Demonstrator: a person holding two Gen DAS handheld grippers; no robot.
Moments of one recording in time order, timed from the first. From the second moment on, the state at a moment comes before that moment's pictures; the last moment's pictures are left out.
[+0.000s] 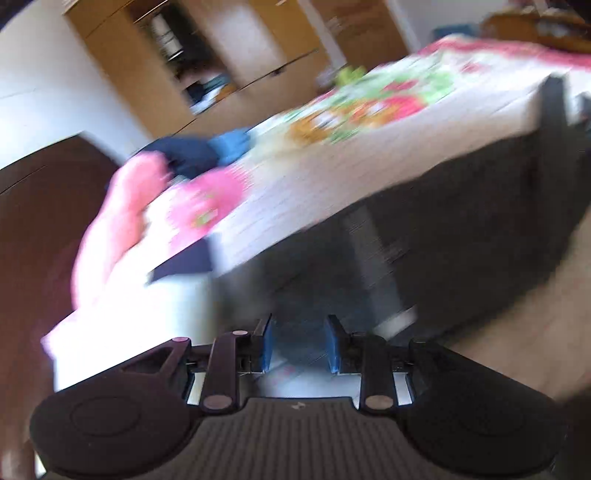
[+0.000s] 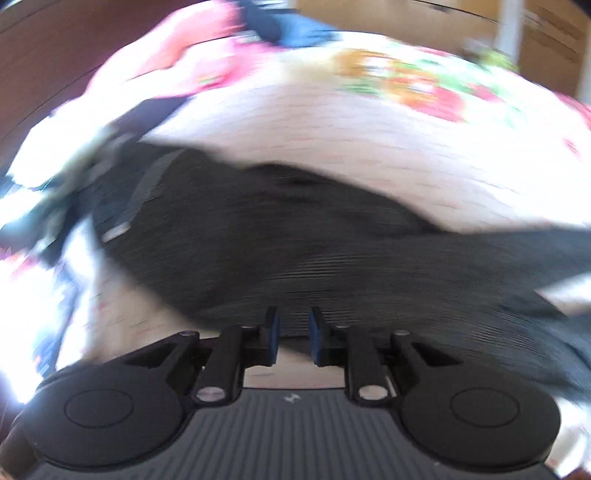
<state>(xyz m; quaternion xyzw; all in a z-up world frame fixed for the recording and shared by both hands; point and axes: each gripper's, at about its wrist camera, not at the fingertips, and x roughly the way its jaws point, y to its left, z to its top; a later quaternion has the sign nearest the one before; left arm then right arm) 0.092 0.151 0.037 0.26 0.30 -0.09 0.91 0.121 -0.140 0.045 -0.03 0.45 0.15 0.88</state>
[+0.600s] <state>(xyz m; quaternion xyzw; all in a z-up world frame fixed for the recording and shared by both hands) 0.127 -0.081 -0.003 0.24 0.25 -0.34 0.87 0.083 -0.429 0.025 0.24 0.35 -0.17 0.89</state>
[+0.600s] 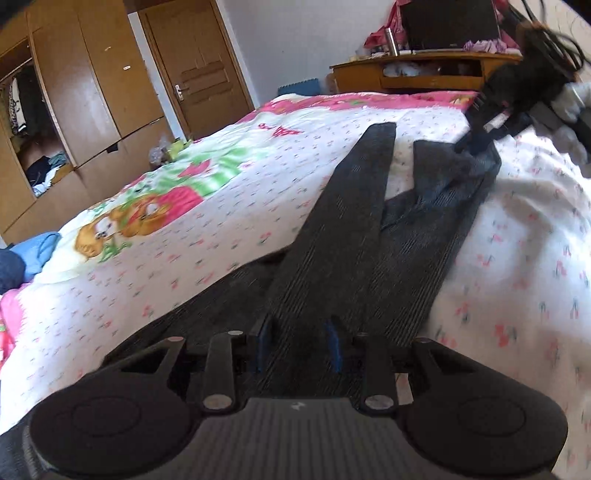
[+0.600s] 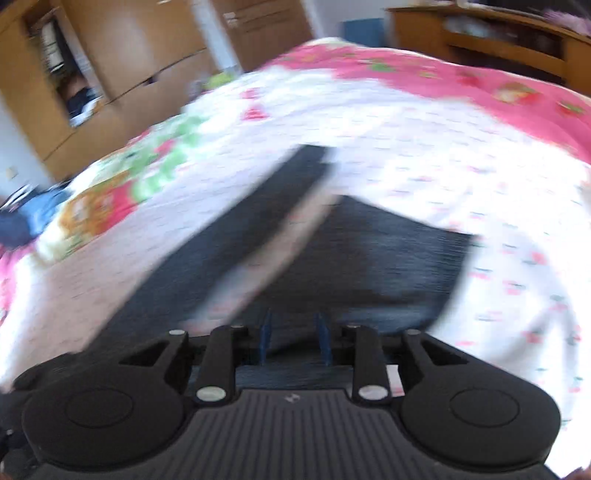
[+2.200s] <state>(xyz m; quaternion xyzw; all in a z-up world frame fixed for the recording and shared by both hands) 0.127 -0.246 -0.030 0.28 0.26 -0.44 0.82 -0.009 -0.520 -0.002 0.38 0.30 -0.26 0.84</state>
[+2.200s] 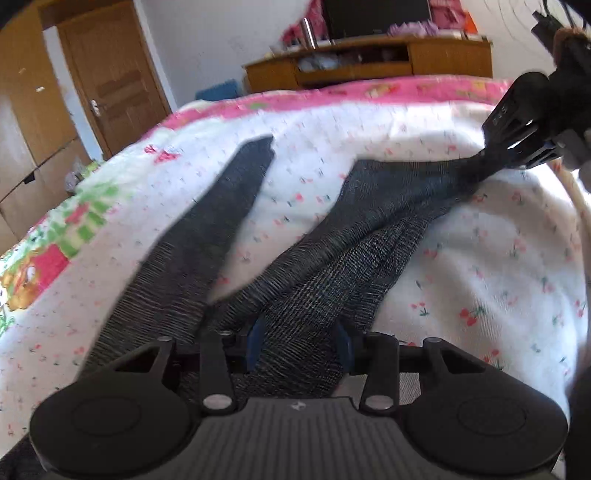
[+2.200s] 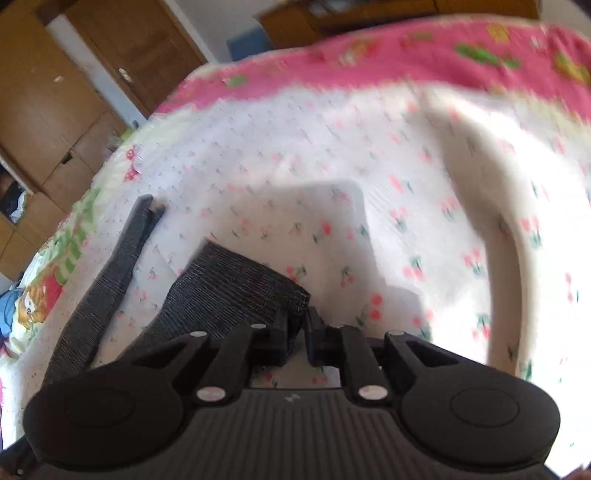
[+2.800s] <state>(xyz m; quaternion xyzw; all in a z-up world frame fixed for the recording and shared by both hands) 0.139 -0.231 -0.023 0.25 0.25 -0.44 0.82 0.130 -0.520 -0.004 0.17 0.40 -0.11 0.89</state>
